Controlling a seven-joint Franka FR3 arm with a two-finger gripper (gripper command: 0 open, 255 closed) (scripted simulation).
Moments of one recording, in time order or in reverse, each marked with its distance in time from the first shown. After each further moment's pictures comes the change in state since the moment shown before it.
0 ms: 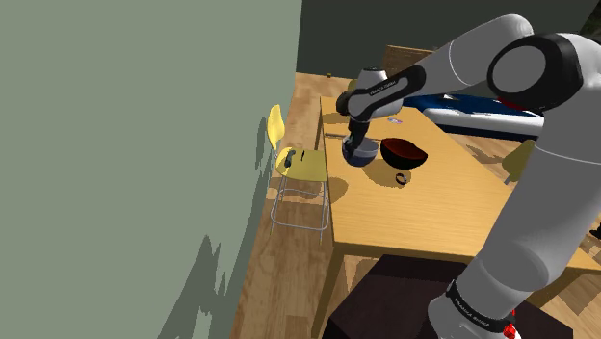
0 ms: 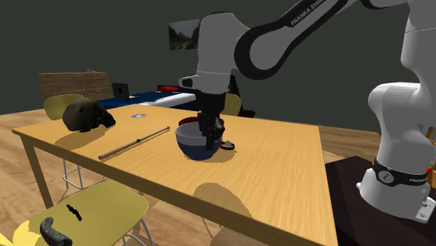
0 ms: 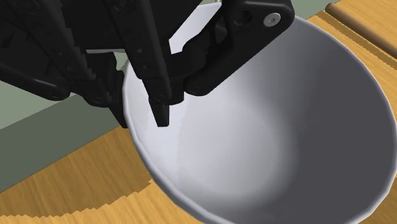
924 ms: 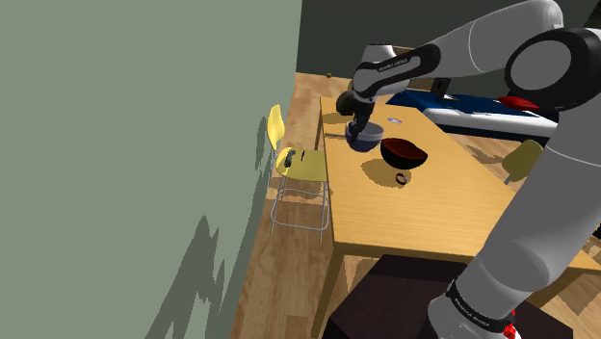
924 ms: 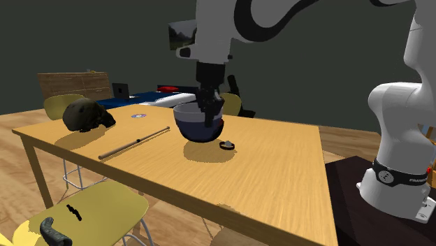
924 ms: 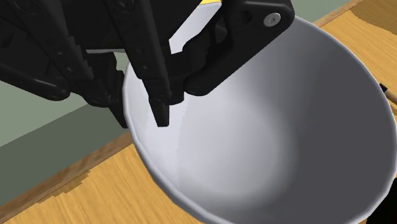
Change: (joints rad) arm 0.003 -0.073 -0.001 0.103 -0.007 -0.175 -0.006
